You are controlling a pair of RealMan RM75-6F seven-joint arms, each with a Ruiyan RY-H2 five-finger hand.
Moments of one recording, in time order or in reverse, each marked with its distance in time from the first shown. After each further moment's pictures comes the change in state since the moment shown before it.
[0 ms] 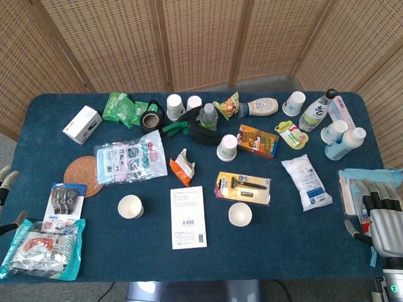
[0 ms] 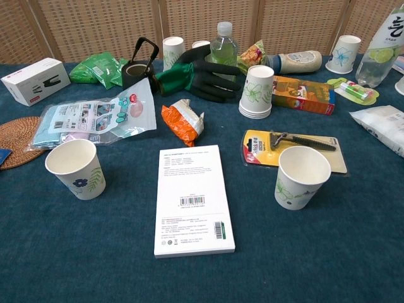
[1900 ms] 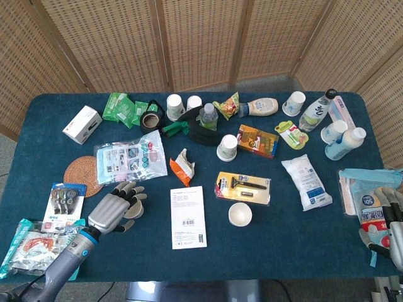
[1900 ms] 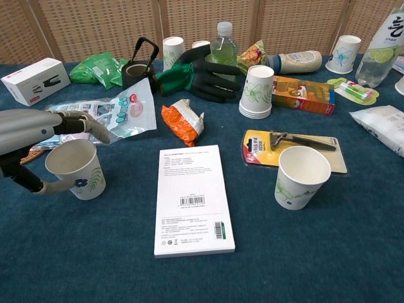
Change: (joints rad) left arm -0.345 -0.366 0.005 -0.079 0.010 -0.393 0.367; right arm -0.075 0.005 -0.030 0.078 -0.041 0.105 0.133
